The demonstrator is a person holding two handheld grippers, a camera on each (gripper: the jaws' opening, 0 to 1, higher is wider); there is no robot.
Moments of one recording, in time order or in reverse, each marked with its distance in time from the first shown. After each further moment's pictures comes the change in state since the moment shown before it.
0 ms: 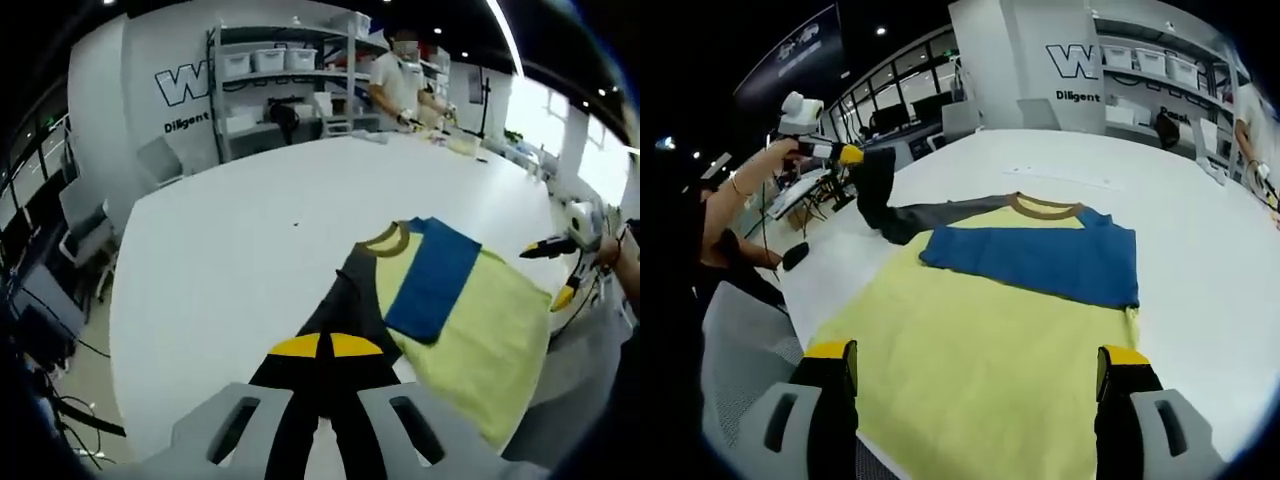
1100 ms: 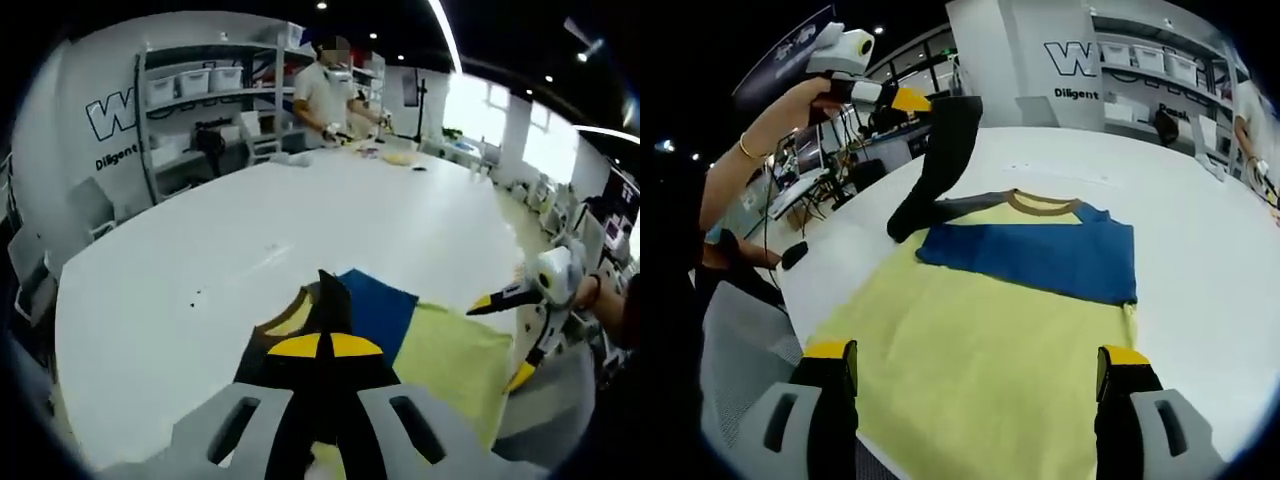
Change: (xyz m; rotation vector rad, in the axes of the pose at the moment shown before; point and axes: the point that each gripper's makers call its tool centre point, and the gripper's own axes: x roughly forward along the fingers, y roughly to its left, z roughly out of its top) left arm 0.082 -0.125 0.108 0.113 -0.051 -0.265; right arm -0.001 -0.005 -0.004 0.009 0.010 -0.001
